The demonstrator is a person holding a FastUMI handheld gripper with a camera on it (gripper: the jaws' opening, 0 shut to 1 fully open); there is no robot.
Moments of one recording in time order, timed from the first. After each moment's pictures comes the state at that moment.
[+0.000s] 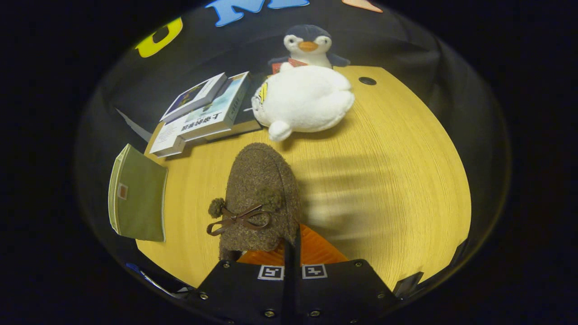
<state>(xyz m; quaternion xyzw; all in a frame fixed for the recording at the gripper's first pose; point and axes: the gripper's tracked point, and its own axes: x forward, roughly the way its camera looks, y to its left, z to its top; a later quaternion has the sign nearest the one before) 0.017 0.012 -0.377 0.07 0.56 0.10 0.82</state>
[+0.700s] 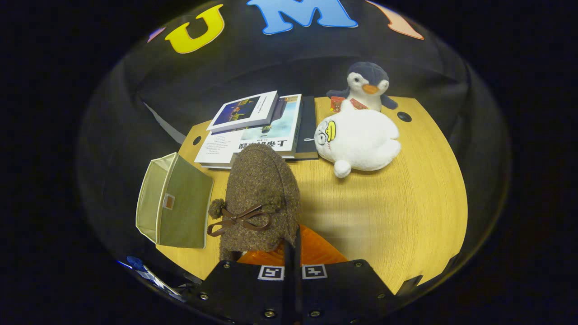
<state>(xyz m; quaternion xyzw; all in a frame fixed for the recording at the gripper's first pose) 0.033 0.102 -0.292 0.05 0.53 0.16 0.83</state>
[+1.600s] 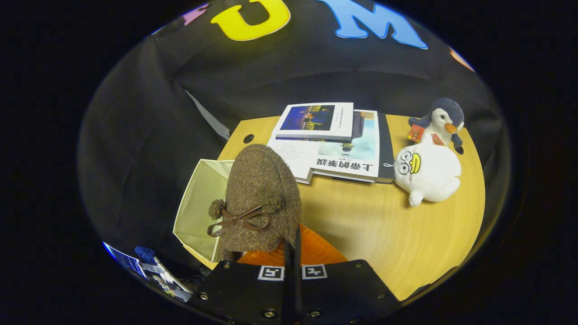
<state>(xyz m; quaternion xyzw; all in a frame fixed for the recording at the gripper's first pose) 0.042 0.253 -0.245 0.04 0.52 0.27 0.81</state>
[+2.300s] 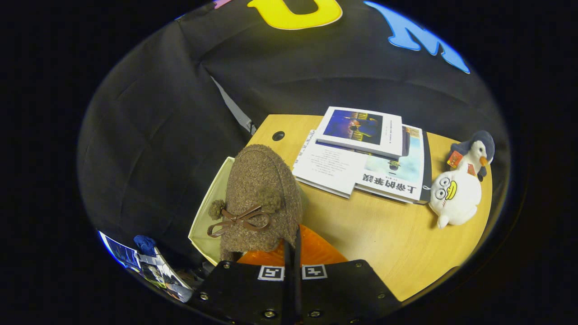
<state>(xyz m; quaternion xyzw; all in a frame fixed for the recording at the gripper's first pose) 0.043 0.349 -0.228 0.00 0.52 0.34 0.78</state>
